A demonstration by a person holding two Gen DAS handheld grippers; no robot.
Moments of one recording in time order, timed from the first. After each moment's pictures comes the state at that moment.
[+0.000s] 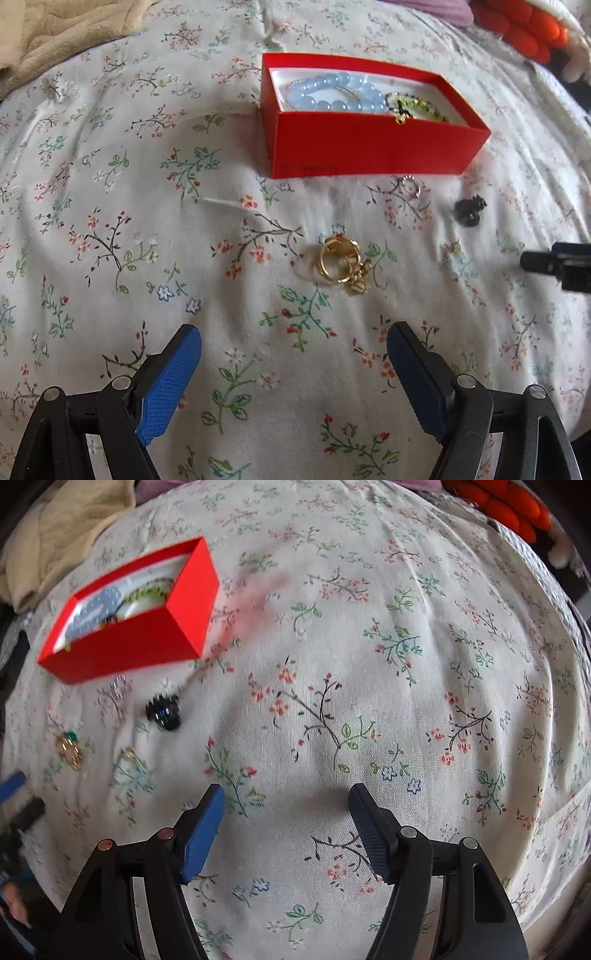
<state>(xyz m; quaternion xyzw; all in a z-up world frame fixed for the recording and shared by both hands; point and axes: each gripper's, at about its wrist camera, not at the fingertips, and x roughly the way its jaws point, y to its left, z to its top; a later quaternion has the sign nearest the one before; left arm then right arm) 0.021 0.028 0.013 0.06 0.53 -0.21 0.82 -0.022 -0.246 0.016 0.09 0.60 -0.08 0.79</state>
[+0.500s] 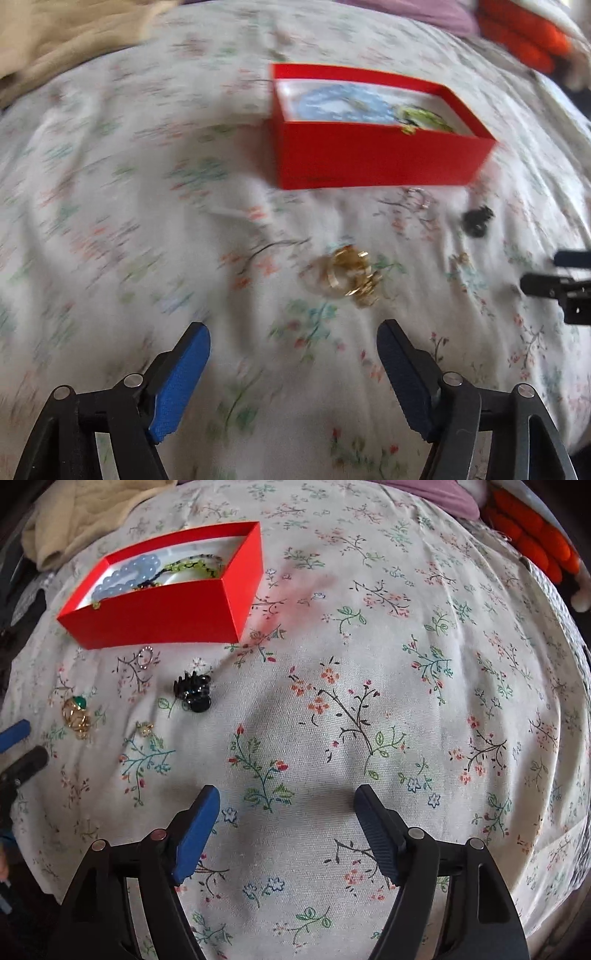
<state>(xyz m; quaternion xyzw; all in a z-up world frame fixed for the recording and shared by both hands) 0.012 0.028 0.016 0.06 0.51 -0.17 0.84 -0.025 -0.222 0.019 0.03 0.60 -0.04 0.80</state>
